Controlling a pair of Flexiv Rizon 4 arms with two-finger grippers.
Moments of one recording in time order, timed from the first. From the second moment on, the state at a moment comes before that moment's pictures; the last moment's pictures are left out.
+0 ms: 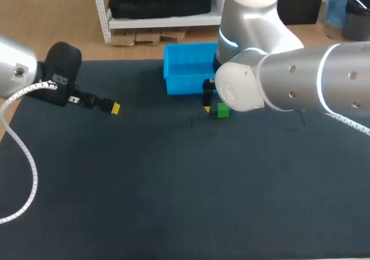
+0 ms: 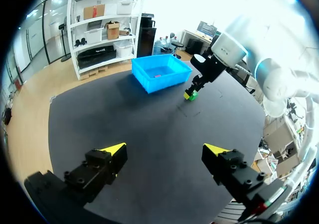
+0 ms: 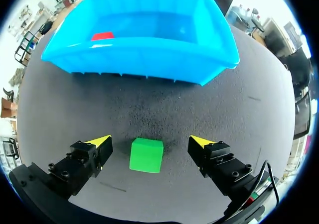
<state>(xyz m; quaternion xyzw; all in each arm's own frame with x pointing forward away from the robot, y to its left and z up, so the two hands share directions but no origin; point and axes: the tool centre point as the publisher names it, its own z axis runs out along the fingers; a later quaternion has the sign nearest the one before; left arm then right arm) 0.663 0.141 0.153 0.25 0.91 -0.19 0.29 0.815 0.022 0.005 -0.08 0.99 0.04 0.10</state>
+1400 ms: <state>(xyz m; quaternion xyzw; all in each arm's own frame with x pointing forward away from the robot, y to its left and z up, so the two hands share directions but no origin) 0.663 0.141 0.153 0.25 0.91 -0.19 0.29 0.832 0.022 0.057 -0.08 0.99 0.02 0.14</state>
